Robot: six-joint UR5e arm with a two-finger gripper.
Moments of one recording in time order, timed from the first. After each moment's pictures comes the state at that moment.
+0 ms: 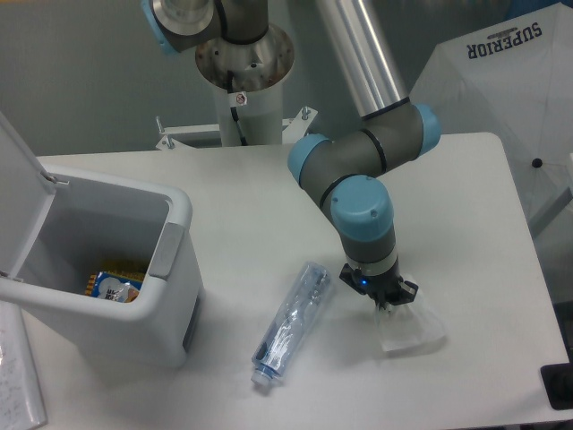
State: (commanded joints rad) arm 2.51 -2.07 -1.59 -0.77 1.67 0.94
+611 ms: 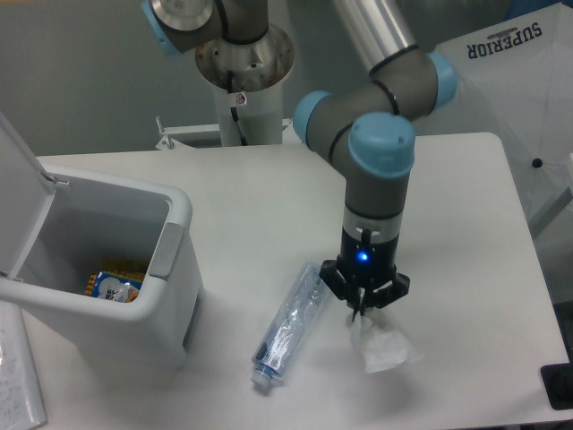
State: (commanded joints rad) arm 2.55 -1.90 -1.59 -0.77 1.16 0.65
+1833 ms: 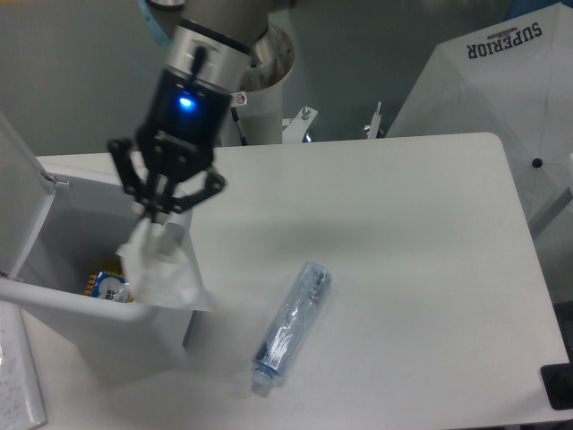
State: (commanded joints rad) arm 2.24 -1.62 -1.60 -0.78 0.95 0.28
